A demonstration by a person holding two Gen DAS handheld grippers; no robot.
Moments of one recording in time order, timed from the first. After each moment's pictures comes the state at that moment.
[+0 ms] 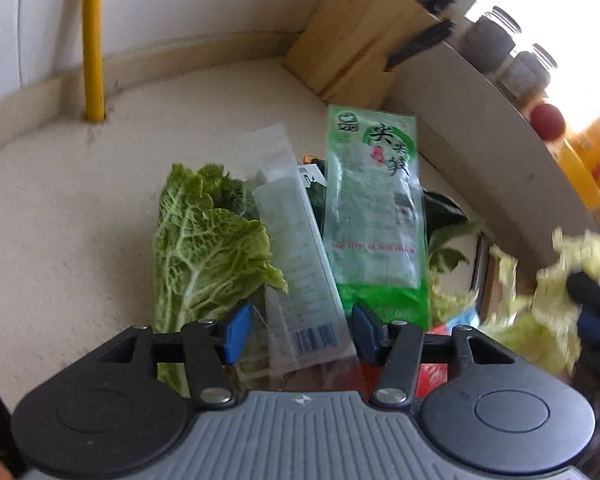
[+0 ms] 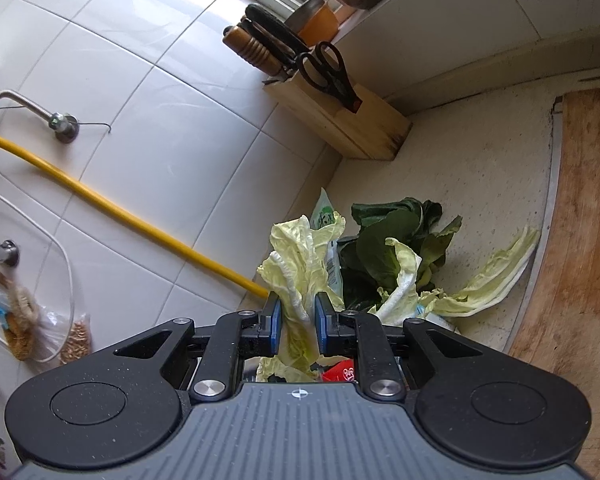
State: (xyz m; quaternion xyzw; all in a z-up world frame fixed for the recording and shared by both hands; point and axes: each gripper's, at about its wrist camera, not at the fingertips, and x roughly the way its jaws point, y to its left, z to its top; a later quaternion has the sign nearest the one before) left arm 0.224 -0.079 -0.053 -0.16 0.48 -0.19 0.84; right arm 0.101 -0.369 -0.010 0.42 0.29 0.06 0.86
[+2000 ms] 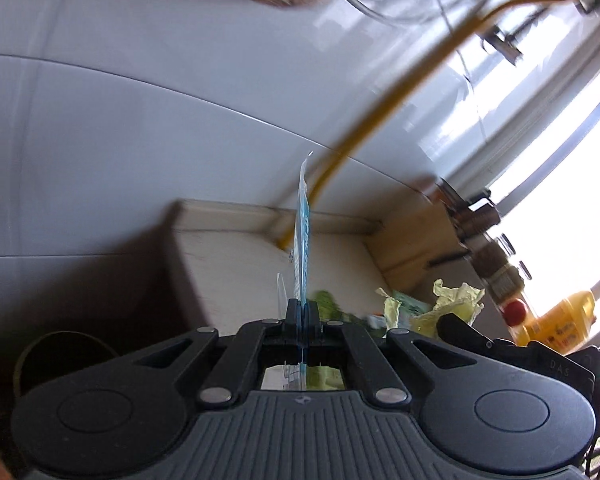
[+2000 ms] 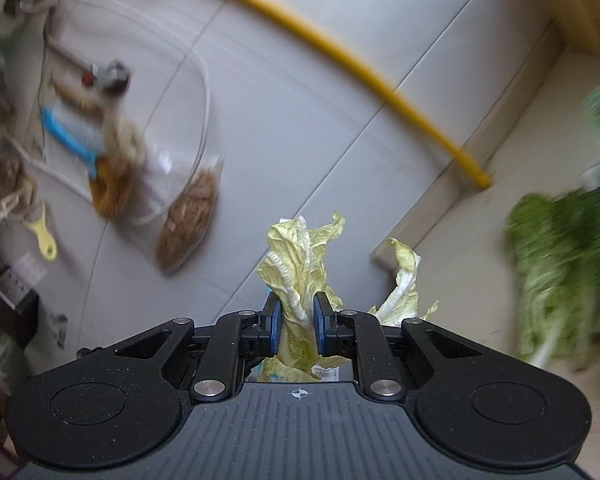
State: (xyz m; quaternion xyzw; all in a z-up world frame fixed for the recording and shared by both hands) left arm 0.062 0.152 0.031 -0.33 0.31 -0.07 0.89; right arm 0.179 -0.179 0.027 0.35 0.36 0.32 0.80
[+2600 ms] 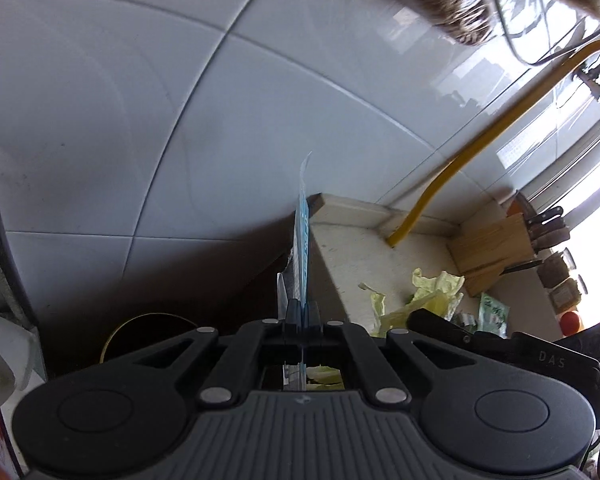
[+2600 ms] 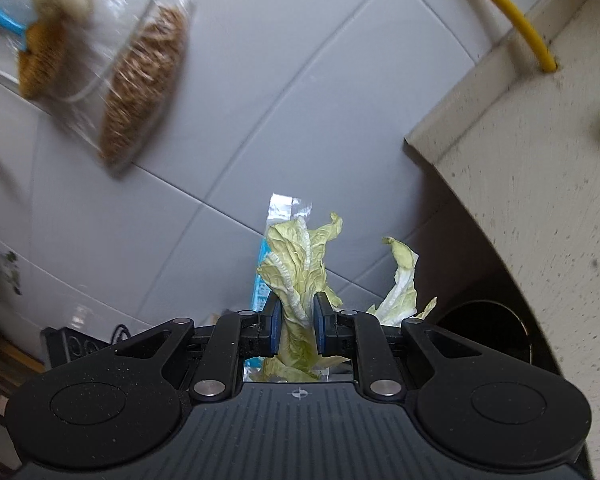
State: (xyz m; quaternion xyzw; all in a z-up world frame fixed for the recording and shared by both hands) left arm 0.039 0.239 -0.021 -0.33 0.35 0.00 0.88; right arm 0.194 -0.045 -0.039 0.30 0.46 0.32 0.77
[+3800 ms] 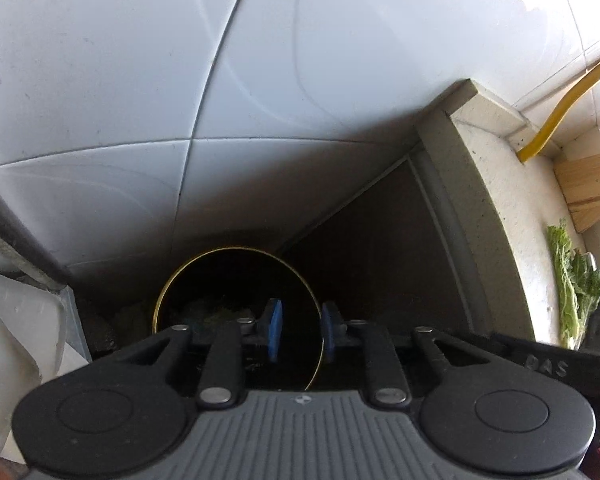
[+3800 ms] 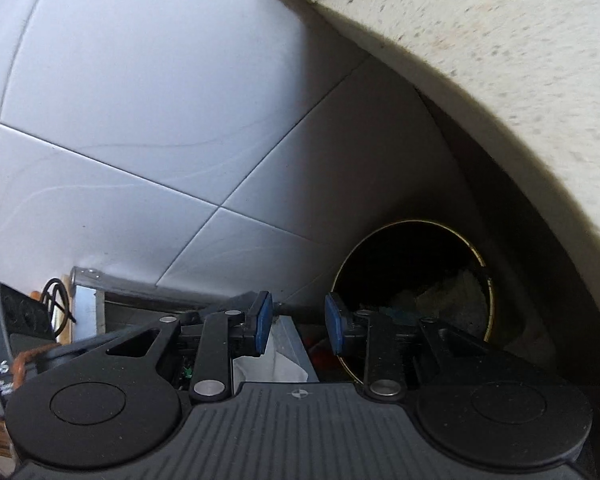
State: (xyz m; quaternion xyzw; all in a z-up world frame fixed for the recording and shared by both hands) left arm 0.098 0.260 -0.139 -0.29 0.49 0.04 0.82; right arm 0.216 0.008 -0.171 0.24 0.59 0.22 0.74
